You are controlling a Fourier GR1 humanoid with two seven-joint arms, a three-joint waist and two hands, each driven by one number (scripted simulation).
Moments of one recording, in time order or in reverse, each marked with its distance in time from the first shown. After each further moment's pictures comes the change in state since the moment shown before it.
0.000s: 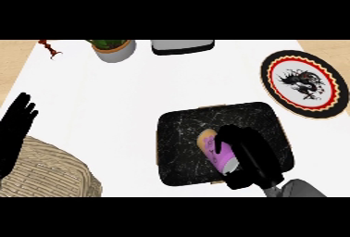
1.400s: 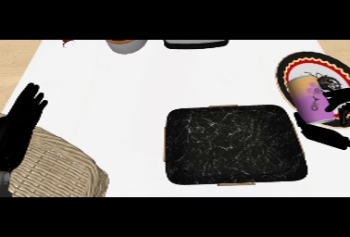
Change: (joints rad) left arm -0.053 -0.028 -0.023 -0.030 0.003 -0.007 -0.036; right arm 0.194 -0.106 -0.646 0.076 -0.497 -0.323 -0.363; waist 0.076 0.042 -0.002
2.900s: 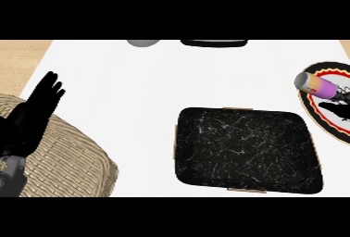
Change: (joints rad) left arm -0.117 -0.025 -0.053 0.038 -0.004 -0.037 0.030; right arm -0.361 -0.037 -0.216 0.820 -0.233 0.482 -0.388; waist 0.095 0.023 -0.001
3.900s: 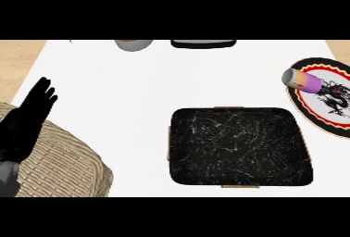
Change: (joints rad) left arm 0.044 0.026 0.009 0.000 0.008 0.022 0.002; right arm 0.038 -0.163 -0.127 0.284 -0.147 0.591 -0.224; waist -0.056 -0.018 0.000
